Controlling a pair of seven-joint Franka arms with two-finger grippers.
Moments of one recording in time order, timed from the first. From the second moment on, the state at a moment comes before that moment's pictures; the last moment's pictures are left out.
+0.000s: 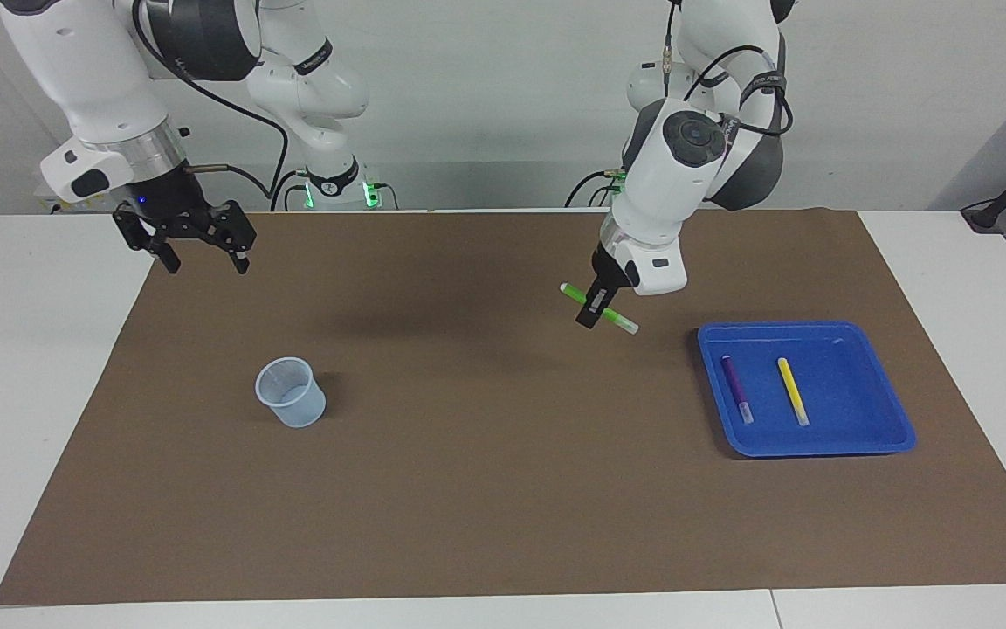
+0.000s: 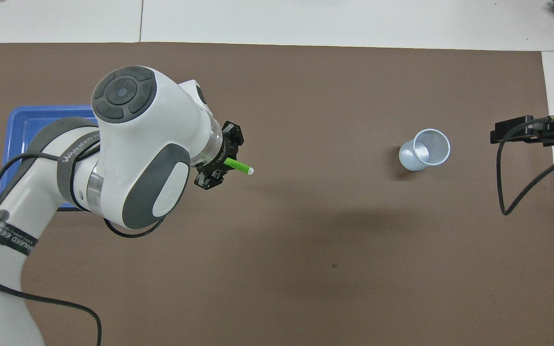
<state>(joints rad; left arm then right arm) -0.25 0.22 -0.23 -1.66 -0.13 1.90 -1.38 -0.16 0.00 0.14 -1.64 0.02 1.73 0.04</state>
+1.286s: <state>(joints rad) 0.14 0.20 -0.22 -1.69 -0.07 1.87 -0.56 -0.13 0.00 0.15 -1.65 0.02 1.73 0.04</state>
